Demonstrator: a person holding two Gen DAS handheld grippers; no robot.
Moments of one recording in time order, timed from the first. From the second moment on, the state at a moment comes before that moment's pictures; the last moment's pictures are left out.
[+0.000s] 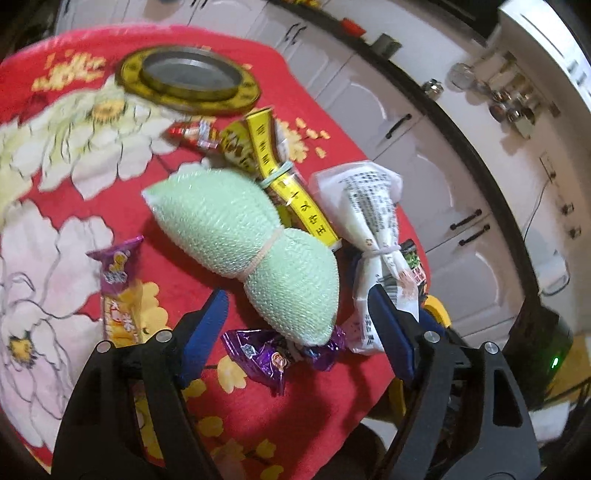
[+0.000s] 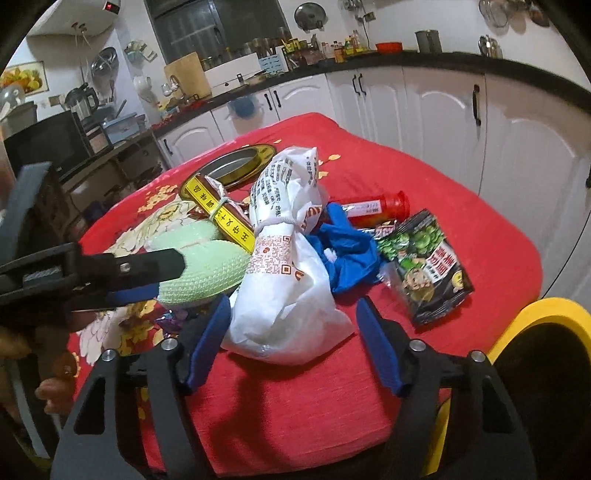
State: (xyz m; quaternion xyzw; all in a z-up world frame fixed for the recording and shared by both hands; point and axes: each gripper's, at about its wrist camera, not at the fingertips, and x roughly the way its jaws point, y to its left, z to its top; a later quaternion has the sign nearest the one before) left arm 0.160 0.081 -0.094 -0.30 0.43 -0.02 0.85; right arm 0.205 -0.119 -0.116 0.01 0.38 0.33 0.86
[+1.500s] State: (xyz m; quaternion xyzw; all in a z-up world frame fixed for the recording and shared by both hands) left arm 0.131 0.083 -0.037 -0.26 0.34 -0.04 0.90; right arm 0.168 -0.143 -0.054 0.06 0.27 0.35 0.89
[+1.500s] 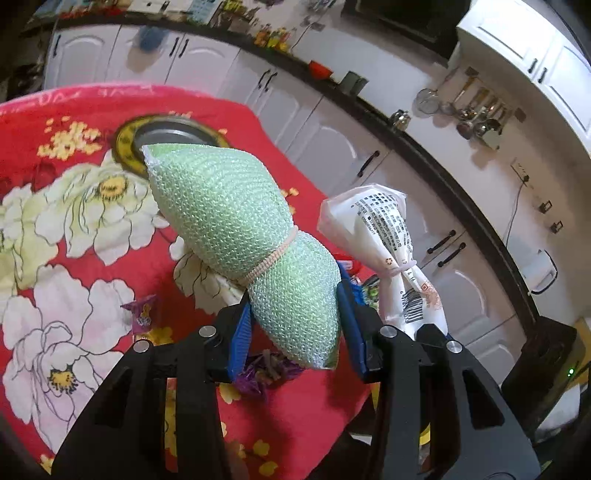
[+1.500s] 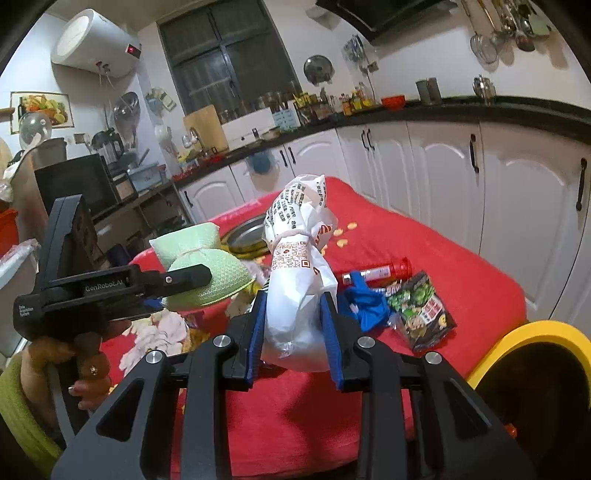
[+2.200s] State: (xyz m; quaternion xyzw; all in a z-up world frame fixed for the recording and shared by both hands) left arm 0.111 0.054 -0.010 -0.21 0.29 -0.08 0.93; right arm 0.142 -0.175 -0.022 0.08 0.23 0.34 0.91
